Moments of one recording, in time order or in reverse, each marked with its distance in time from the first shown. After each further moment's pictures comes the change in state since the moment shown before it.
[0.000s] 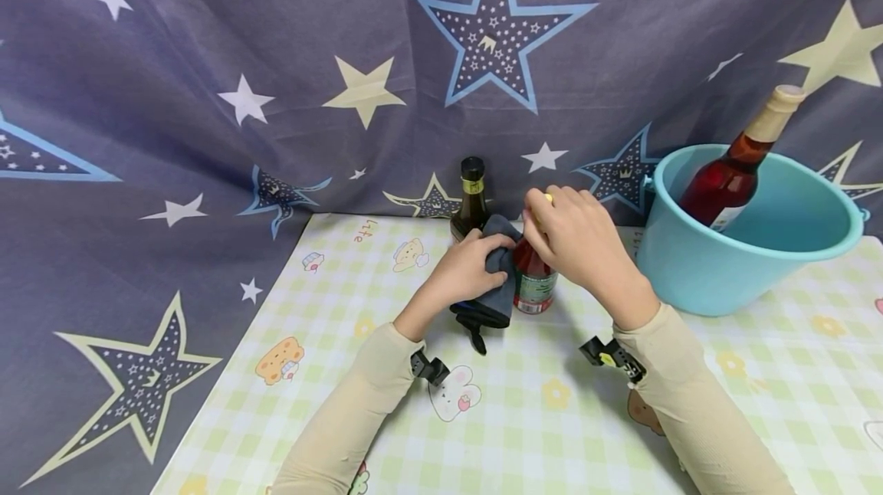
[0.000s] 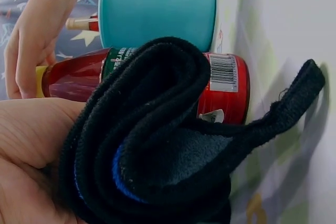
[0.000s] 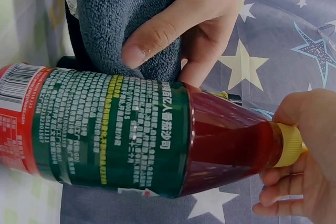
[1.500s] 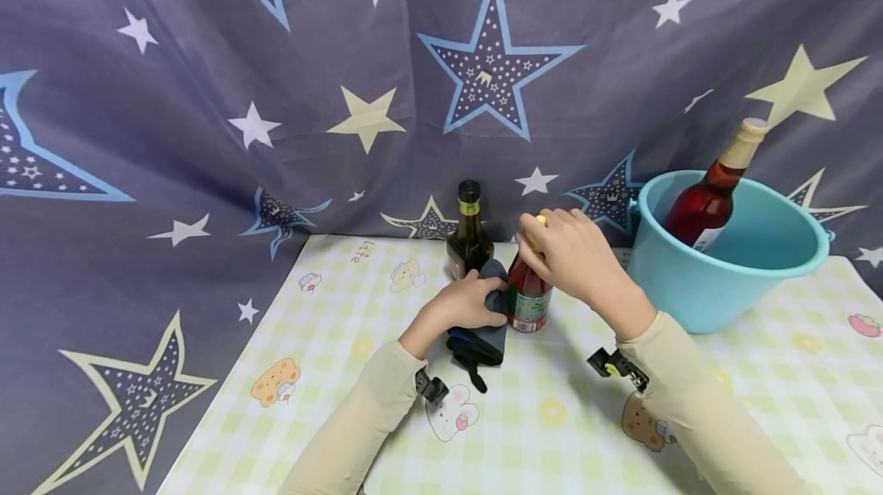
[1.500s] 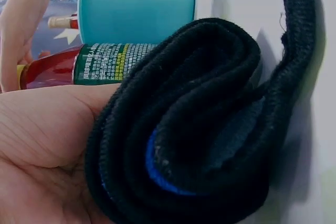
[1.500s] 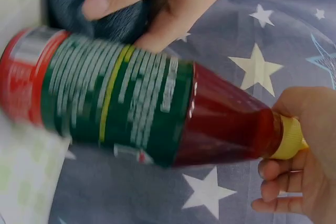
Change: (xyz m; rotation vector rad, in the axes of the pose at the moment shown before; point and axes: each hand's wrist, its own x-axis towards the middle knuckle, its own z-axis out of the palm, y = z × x) left_hand -0.004 -0.005 0.010 0.052 -0.257 -0.088; right_hand 0.001 0.003 -0.006 -0.042 -0.026 -0.078
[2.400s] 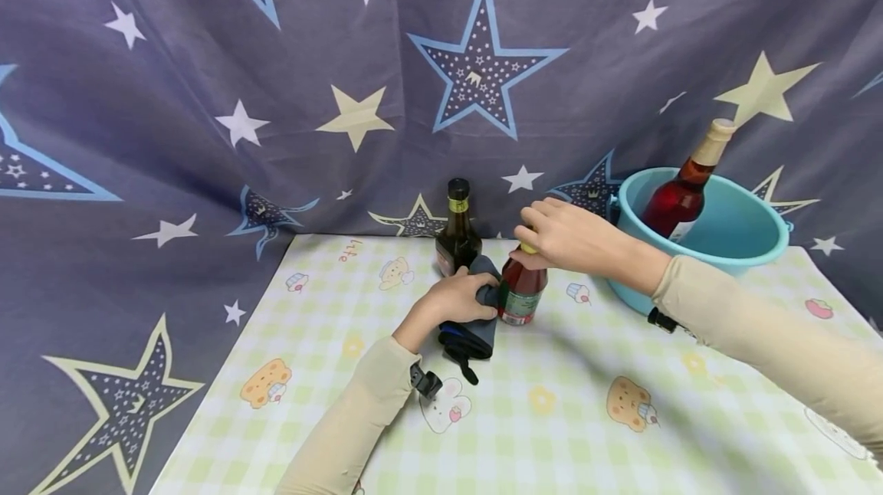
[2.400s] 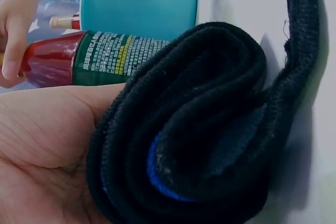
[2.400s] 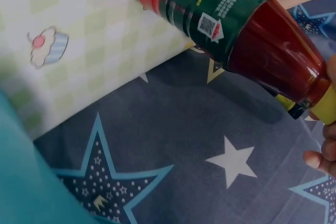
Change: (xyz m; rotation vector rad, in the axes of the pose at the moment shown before) left_hand 0.003 -0.001 -0.001 -0.010 -0.037 -0.004; right_hand 0.014 0.031 -0.023 -0.119 -0.025 -0.591
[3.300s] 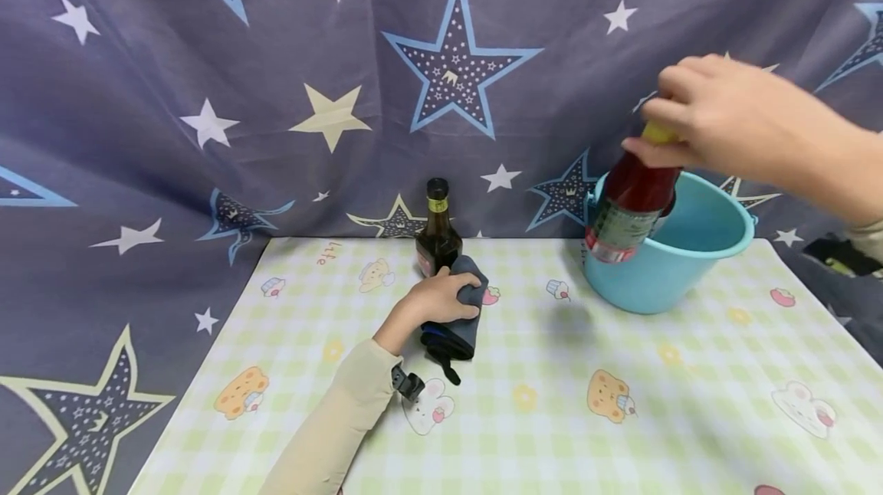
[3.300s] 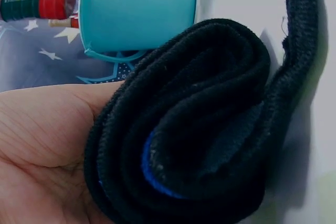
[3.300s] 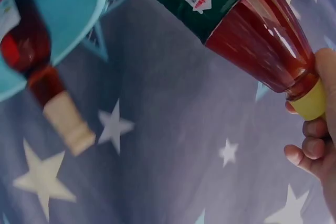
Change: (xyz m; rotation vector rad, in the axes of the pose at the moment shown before) left_hand 0.003 -0.002 0.003 -0.004 -0.004 0.002; right_hand -0.026 0.089 -0.169 -0.092 -0.038 0.058
